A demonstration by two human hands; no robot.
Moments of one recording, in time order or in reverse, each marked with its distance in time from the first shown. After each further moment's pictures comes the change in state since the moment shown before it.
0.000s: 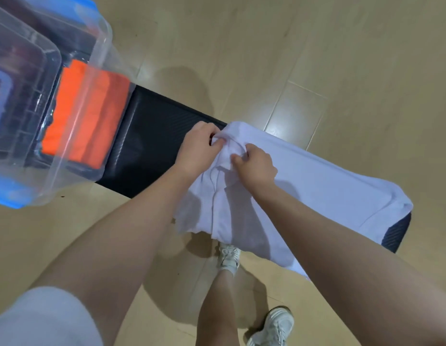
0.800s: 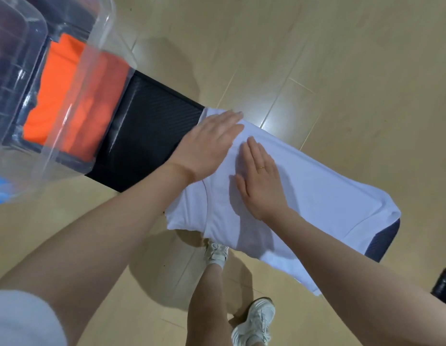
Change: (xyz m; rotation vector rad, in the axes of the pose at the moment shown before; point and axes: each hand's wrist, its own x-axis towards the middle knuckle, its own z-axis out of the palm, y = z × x) left_hand 0.002 -0.011 -0.001 0.482 0.012 0.549; right_hand -0.009 0.049 0.007 -0.414 0.011 -0.577
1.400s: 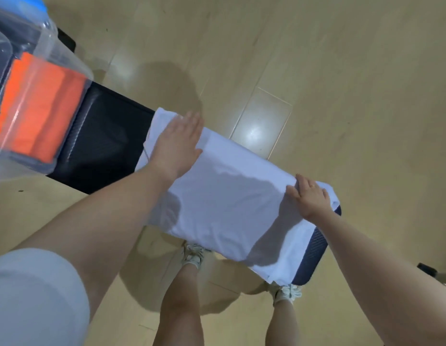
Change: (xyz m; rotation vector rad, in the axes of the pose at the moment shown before) left_hand 0.028 0.065 0.000 0.543 -0.390 -0.183; right_hand -0.079 0.175 -0.082 -0.033 -0.278 0.608
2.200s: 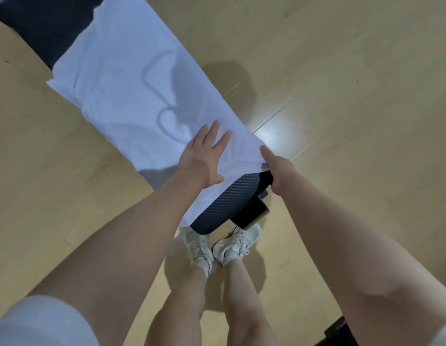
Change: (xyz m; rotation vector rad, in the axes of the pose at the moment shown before) left_hand -0.036 0.284 -0.018 -0.588 -0.253 -0.359; right_hand 0.035 0.104 -0.015 0.868 -0.320 0.174
